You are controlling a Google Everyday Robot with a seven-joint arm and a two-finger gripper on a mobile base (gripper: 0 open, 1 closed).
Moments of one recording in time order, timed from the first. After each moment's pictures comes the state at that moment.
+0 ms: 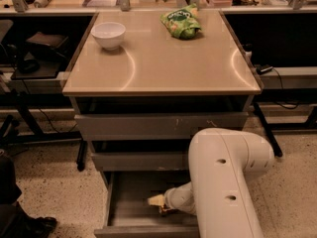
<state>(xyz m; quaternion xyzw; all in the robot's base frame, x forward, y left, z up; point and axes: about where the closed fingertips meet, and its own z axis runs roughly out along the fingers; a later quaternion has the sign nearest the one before) 0.554 -0.046 0.198 -0.12 0.96 0.12 0.24</state>
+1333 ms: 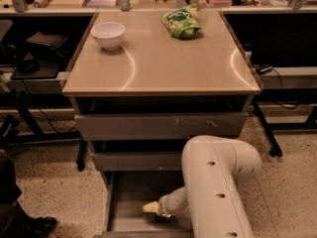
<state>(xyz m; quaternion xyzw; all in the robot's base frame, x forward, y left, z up) 0.544 -0.015 0.152 -0.12 0.96 0.15 0.21</state>
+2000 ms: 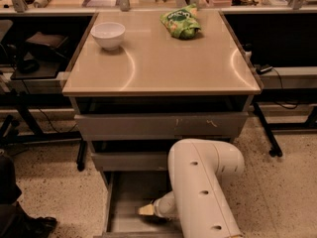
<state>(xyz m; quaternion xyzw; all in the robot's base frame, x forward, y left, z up) 0.534 0.003 0.117 -0.11 0.97 0.14 0.19</state>
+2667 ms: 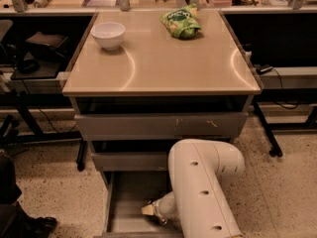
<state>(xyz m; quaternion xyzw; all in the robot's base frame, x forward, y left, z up) 0.533 0.004 0.117 -0.11 0.97 0.14 0.19</state>
